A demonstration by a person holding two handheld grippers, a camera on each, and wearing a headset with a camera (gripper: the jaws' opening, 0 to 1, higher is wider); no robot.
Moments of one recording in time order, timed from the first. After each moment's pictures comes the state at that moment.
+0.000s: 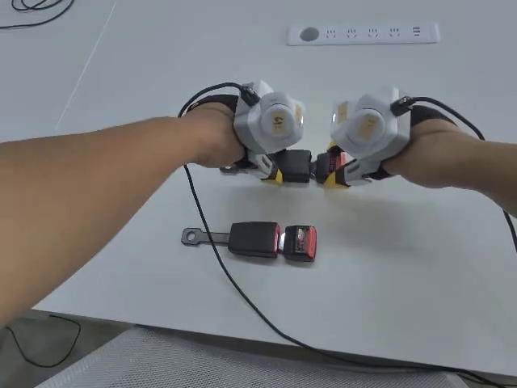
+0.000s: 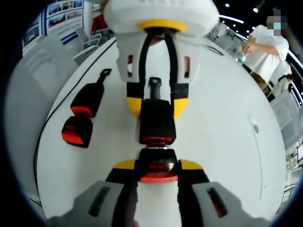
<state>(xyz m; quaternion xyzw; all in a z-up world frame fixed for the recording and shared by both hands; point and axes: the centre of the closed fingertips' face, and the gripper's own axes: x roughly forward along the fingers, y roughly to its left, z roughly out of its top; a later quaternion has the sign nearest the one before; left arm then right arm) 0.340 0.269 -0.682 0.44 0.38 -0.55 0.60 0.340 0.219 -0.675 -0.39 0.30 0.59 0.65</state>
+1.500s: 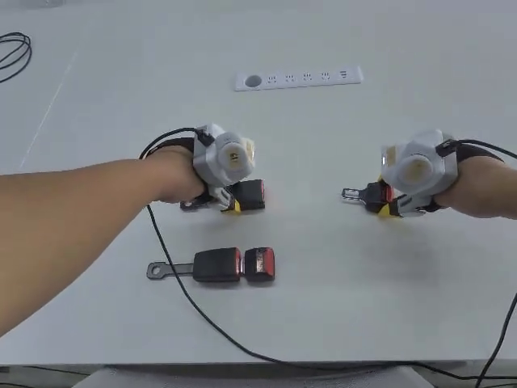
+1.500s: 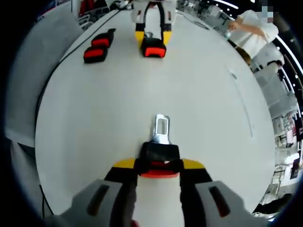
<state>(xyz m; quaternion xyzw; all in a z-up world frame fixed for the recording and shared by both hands) 0.342 0.271 -0.679 0.45 0.38 -0.52 0.61 0.329 0.044 -0.677 -0.46 0.36 0.49 0.65</state>
